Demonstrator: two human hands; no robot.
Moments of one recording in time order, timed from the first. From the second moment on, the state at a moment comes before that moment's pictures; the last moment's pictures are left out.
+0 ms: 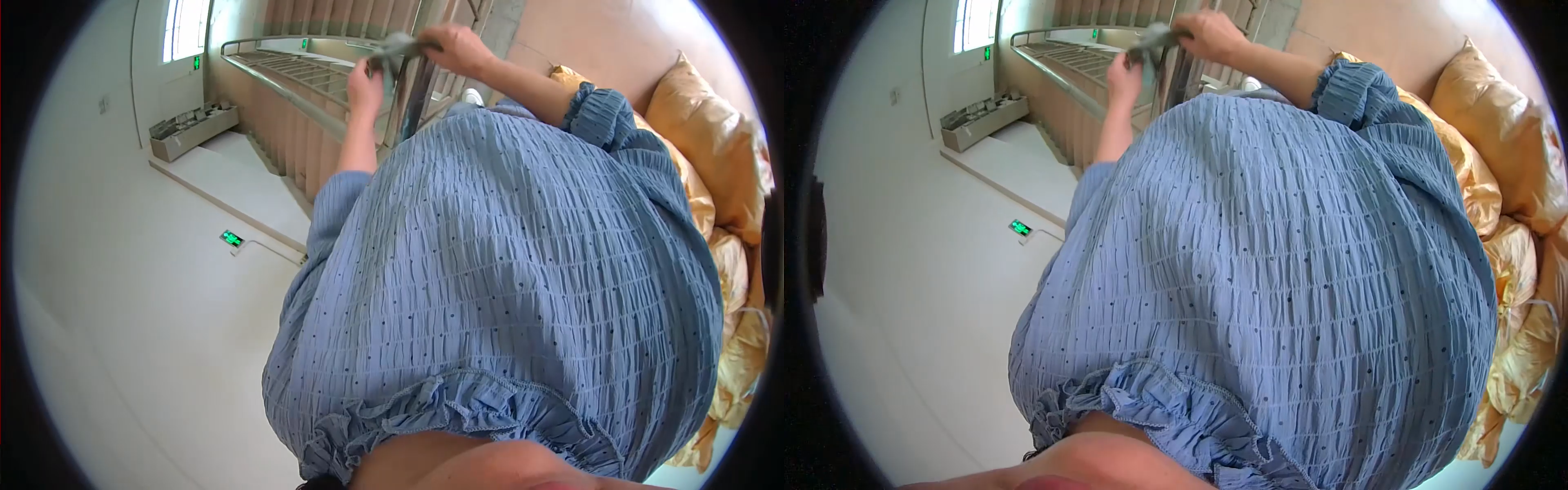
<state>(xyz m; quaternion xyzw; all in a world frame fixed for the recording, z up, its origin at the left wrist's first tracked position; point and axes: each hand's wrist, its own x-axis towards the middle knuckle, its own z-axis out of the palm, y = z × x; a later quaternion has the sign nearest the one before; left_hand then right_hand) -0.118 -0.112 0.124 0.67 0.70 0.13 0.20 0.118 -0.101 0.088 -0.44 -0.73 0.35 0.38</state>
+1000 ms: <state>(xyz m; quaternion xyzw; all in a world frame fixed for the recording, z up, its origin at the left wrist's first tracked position) -0.153 -0.157 0.081 0.61 0.67 -0.08 0.42 0.113 -0.151 0.101 -0.25 -0.93 0.21 0.17</state>
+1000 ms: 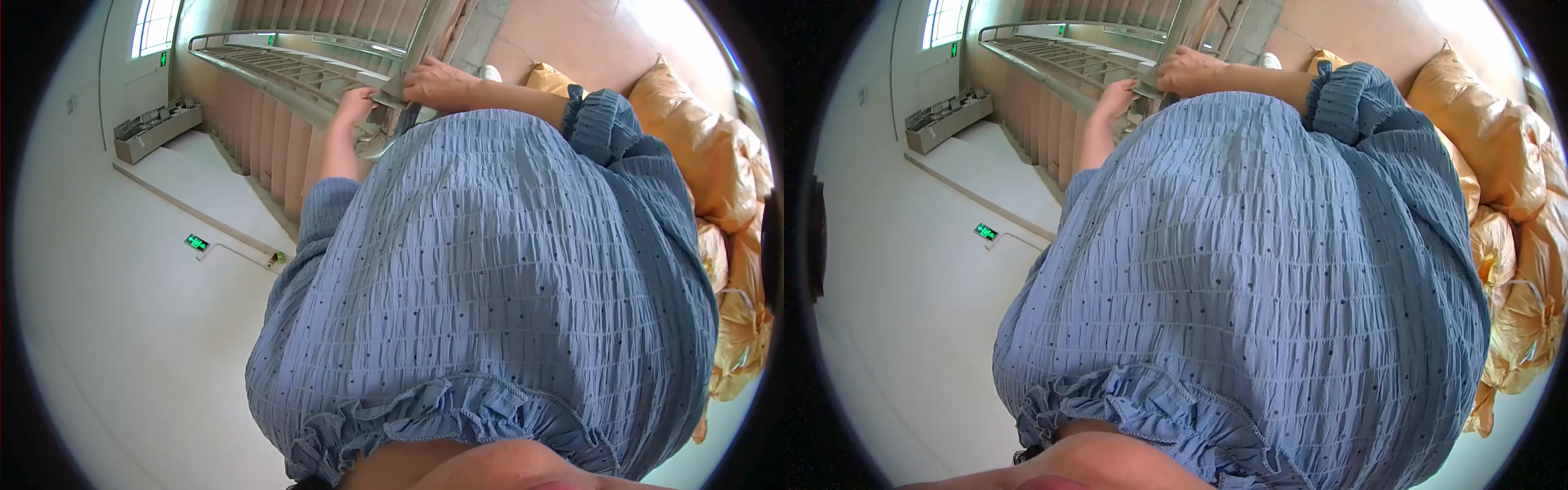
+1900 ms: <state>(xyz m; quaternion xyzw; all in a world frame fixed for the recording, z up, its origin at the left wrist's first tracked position) -0.061 -0.064 0.025 0.23 0.60 0.18 0.74 0.139 -0.058 0.135 -0.48 -0.81 0.25 0.24</state>
